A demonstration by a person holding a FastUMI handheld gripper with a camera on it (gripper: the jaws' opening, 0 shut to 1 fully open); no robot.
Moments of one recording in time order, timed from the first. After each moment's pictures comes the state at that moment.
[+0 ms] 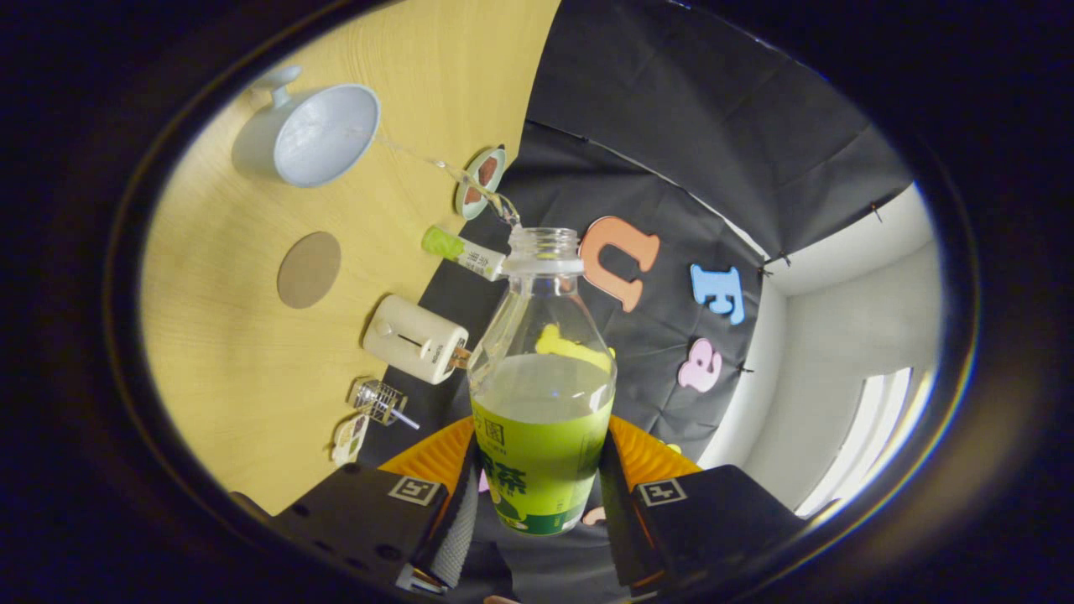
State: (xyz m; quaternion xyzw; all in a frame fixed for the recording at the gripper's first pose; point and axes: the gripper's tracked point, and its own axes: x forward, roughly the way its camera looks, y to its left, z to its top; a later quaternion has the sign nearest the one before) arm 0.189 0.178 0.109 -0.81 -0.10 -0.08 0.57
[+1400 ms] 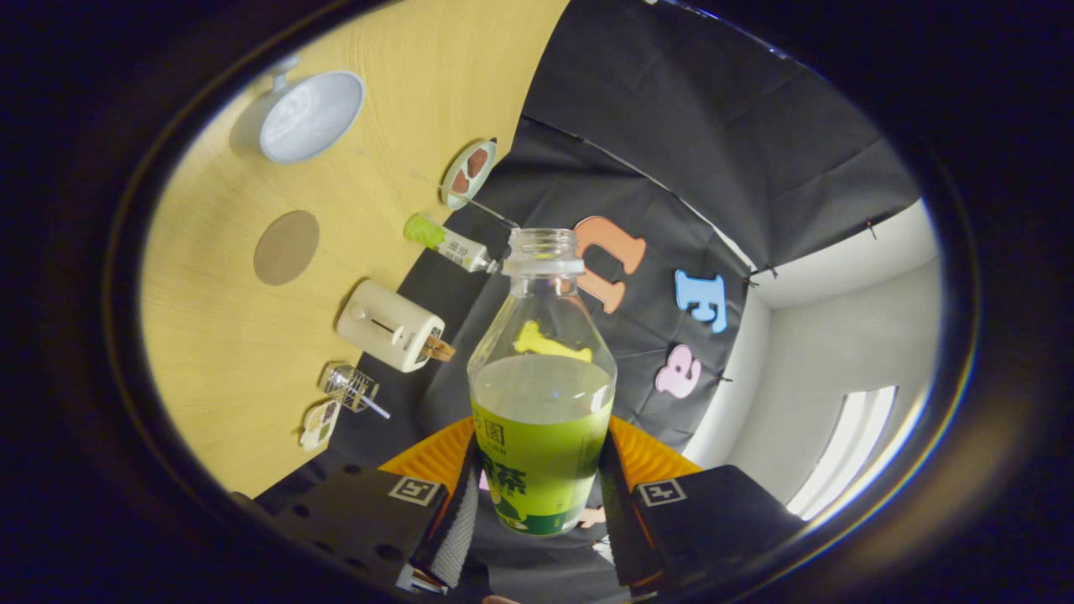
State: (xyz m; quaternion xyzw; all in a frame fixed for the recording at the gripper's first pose) arm 0.188 0.183 0.134 -0.82 -0.12 -0.10 0.54
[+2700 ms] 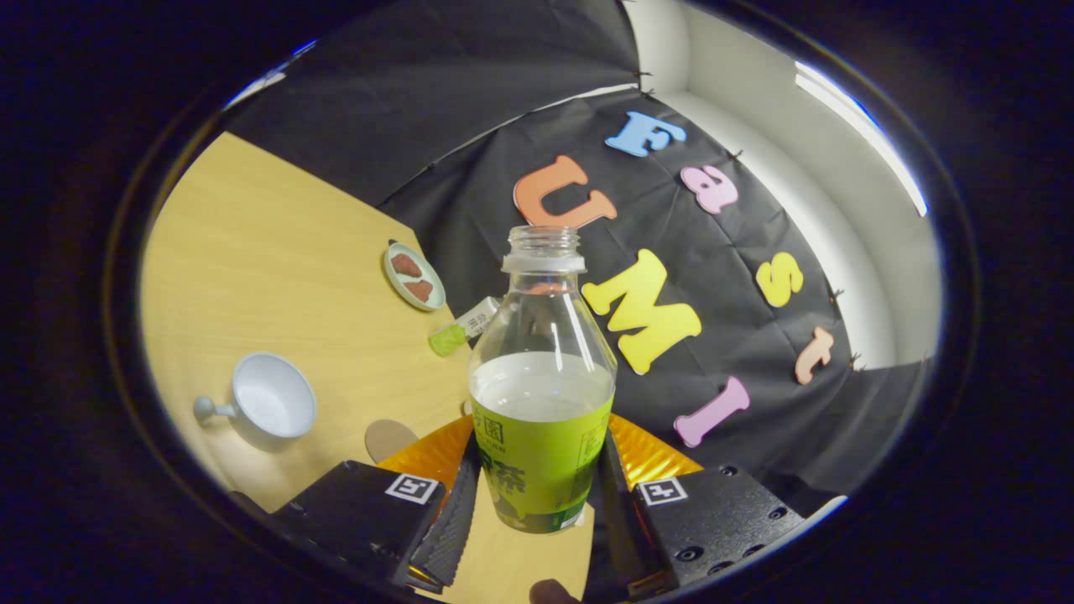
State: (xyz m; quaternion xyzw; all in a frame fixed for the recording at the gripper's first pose) arm 0.190 0.186 0.062 -0.41 0.02 0.05 0.91
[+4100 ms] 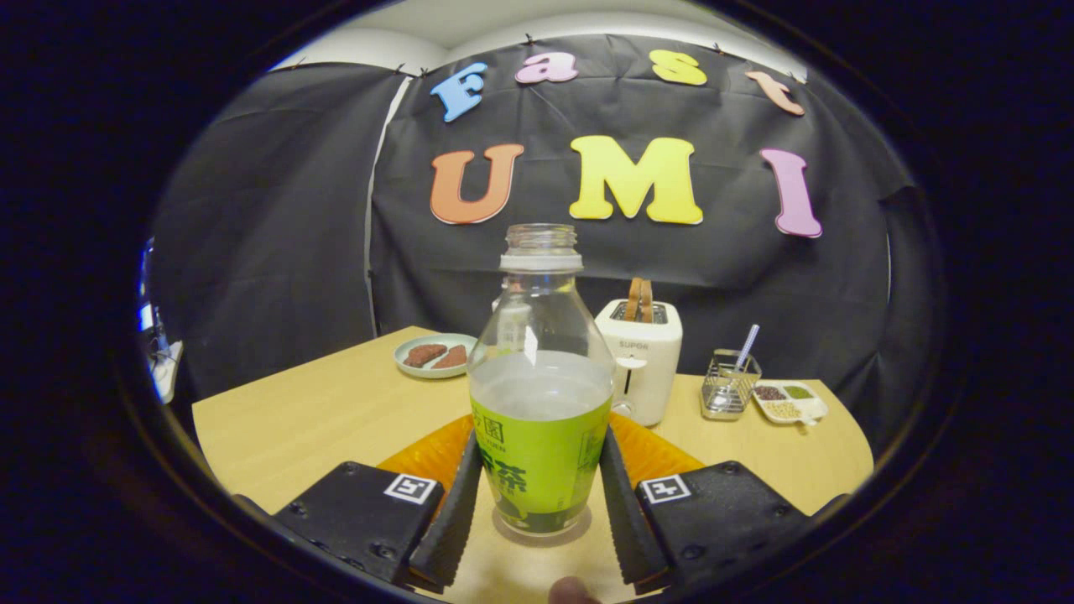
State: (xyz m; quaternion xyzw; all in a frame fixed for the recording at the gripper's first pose) arm 0.293 0.218 -0.029 -0.01 0.14 0.18 0.97
